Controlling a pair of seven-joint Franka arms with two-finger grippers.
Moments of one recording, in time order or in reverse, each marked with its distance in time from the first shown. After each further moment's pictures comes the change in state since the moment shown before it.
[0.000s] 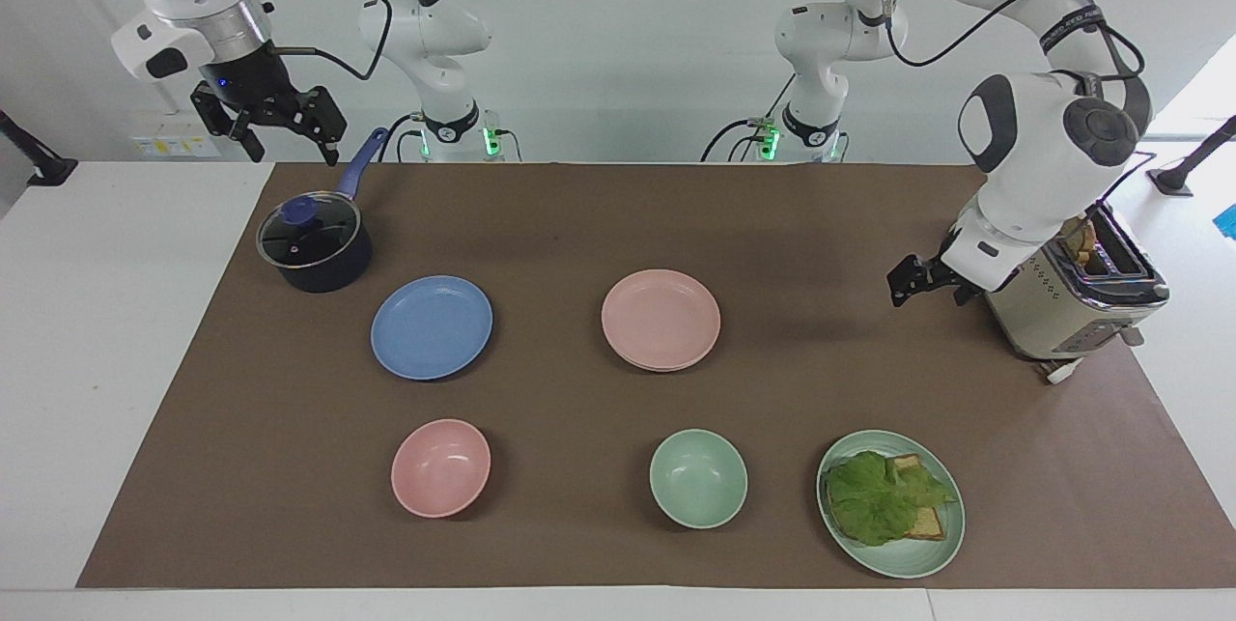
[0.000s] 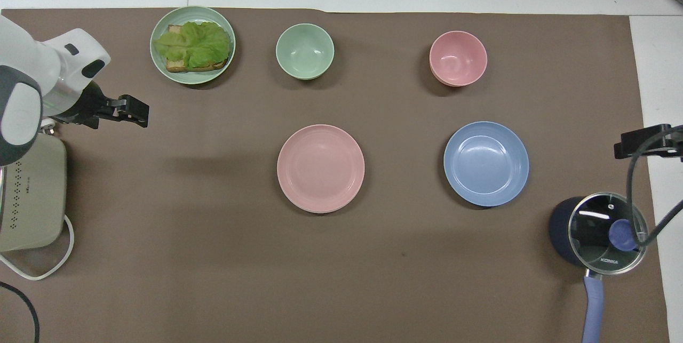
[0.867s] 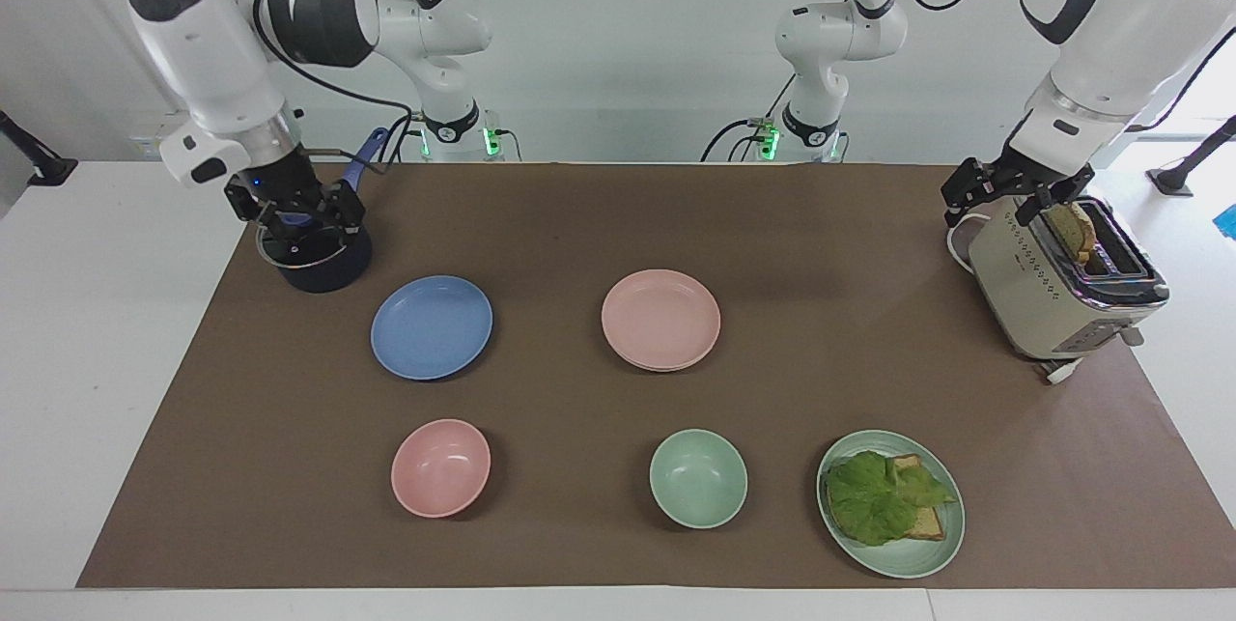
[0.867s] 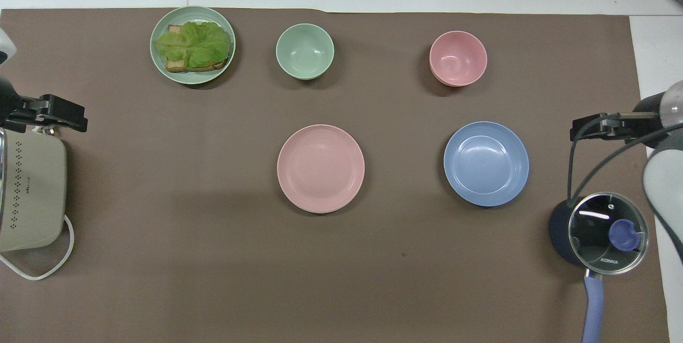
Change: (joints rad) left arm 0.025 -0.157 0.002 0.085 0.009 -0.186 0.018; right arm -0.002 0.101 -0.003 -0.238 0.000 0.365 -0.010
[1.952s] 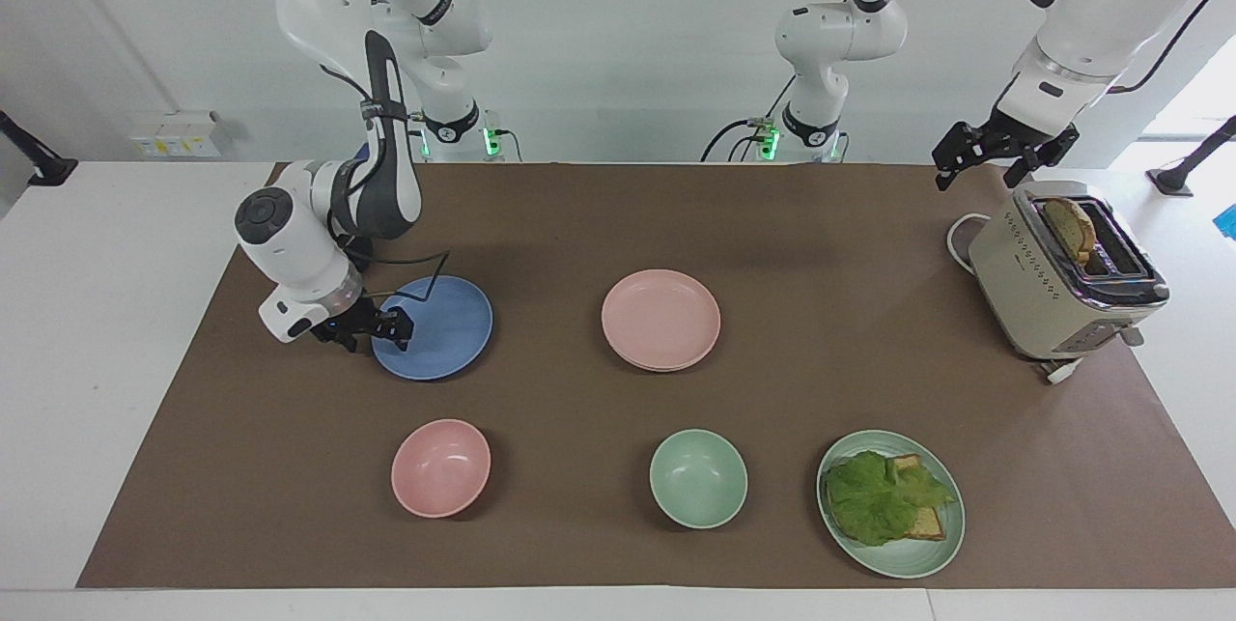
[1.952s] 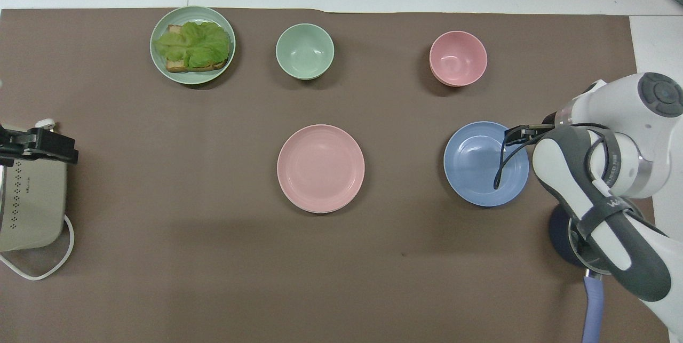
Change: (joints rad) left arm 0.006 -0.131 0.003 -0.141 0.000 -0.017 -0.006; right arm -0.012 0.277 0.000 -0.164 0.135 0.395 -0.136
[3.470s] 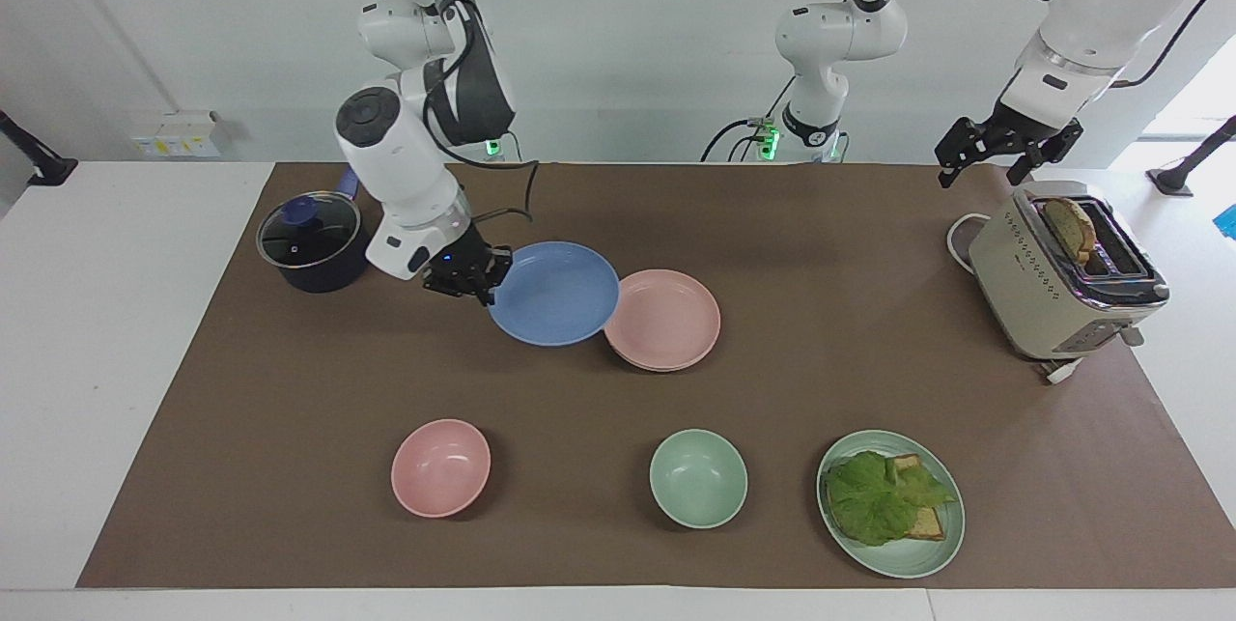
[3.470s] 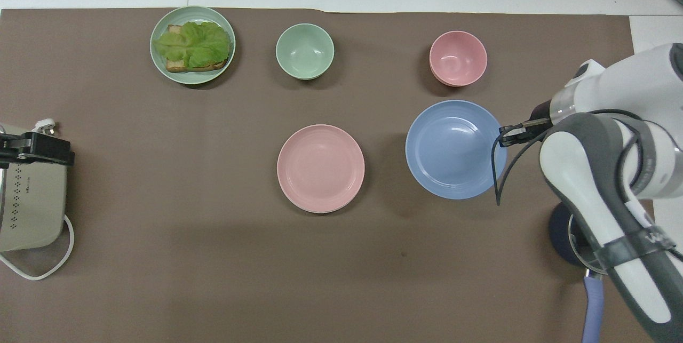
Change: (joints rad) left arm 0.000 -0.006 0.001 0.000 0.000 0.003 0.000; right arm 0.231 -0.146 0.120 0.111 0.073 -0.158 0.139
